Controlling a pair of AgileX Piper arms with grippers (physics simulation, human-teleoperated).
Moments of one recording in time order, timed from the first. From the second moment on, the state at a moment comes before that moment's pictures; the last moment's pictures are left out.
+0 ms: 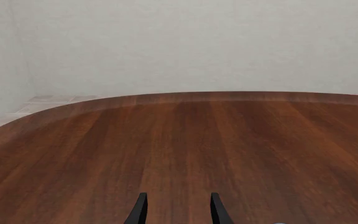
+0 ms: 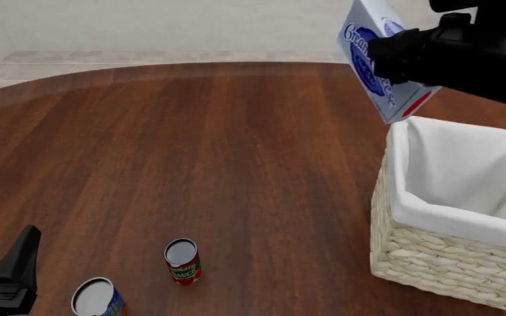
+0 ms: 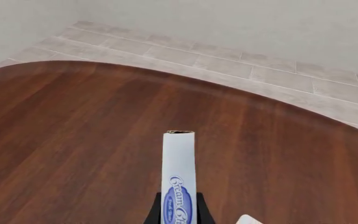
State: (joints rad) left arm 0.00 0.01 0.00 0.00 0.00; right arm 0.35 1.14 -1.12 0.30 -0.03
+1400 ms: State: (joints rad) left arm 0.00 0.01 0.00 0.00 0.00; right arm 0.21 0.97 -1.01 0.35 -0.03
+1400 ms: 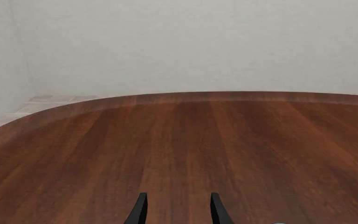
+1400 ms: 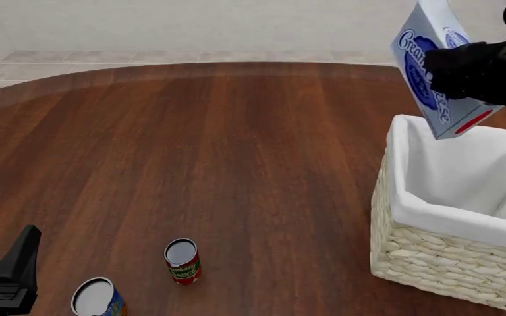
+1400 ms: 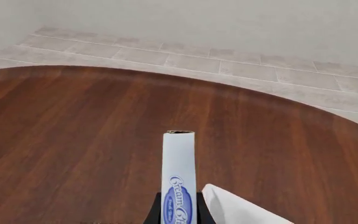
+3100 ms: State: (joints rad) left arm 0.00 0.01 0.00 0.00 0.00; right arm 0.05 0.90 -0.86 0.31 0.00
